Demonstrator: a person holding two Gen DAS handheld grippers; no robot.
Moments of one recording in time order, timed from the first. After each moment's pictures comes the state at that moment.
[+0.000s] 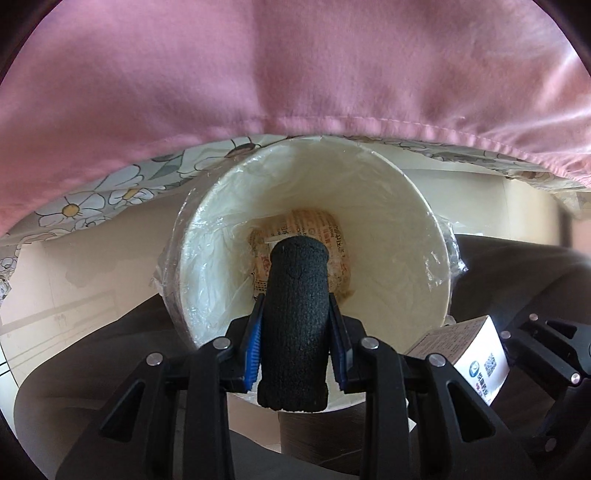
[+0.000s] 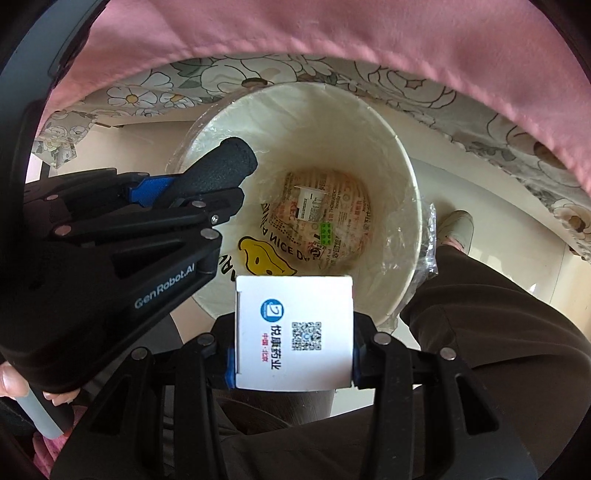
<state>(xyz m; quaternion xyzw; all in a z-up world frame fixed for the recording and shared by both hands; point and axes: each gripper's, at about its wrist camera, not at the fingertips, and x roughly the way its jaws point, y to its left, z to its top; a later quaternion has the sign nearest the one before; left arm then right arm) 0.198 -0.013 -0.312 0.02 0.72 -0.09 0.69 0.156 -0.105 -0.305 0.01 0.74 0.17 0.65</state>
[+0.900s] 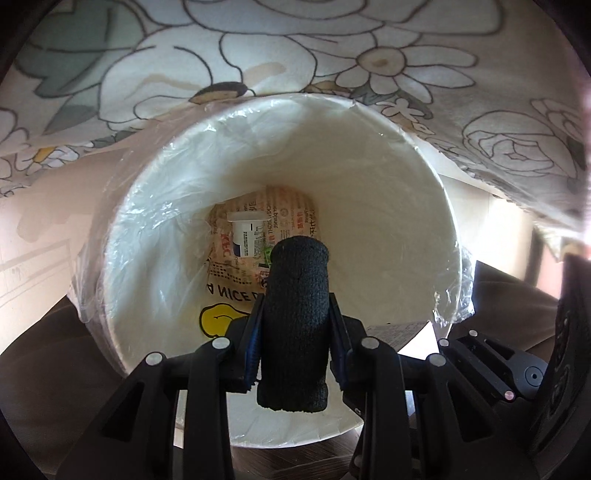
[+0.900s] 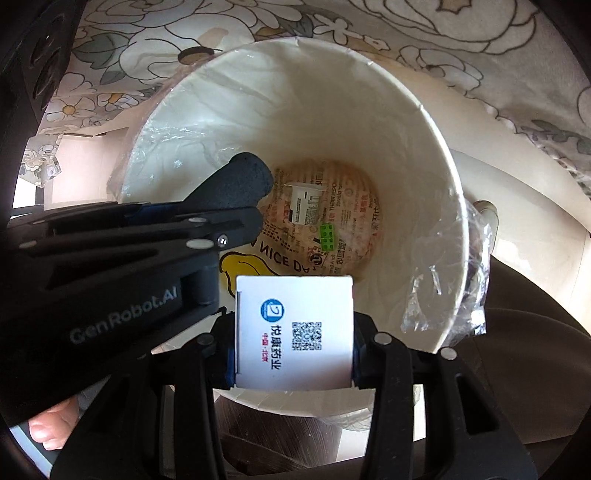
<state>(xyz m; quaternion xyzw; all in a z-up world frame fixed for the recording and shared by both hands) 0.221 -0.004 -0.383 -0.10 0.77 -0.10 0.63 0.183 -0.104 -0.381 0.04 0.76 0.16 0.63</state>
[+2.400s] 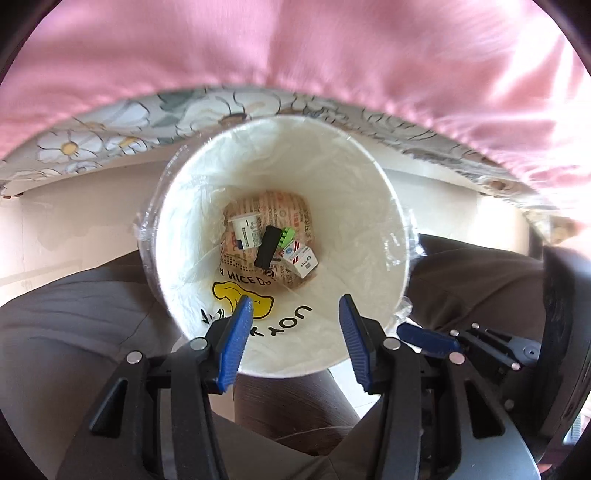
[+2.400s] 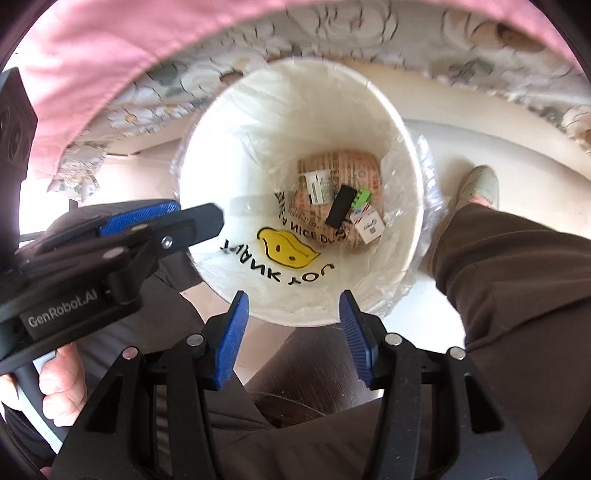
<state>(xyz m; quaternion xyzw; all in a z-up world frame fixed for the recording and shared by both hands) 0.169 -0.006 -0.277 -0.07 0.72 -0.09 0.68 0.137 -0.146 -0.298 0.13 0.73 0.17 0.65</state>
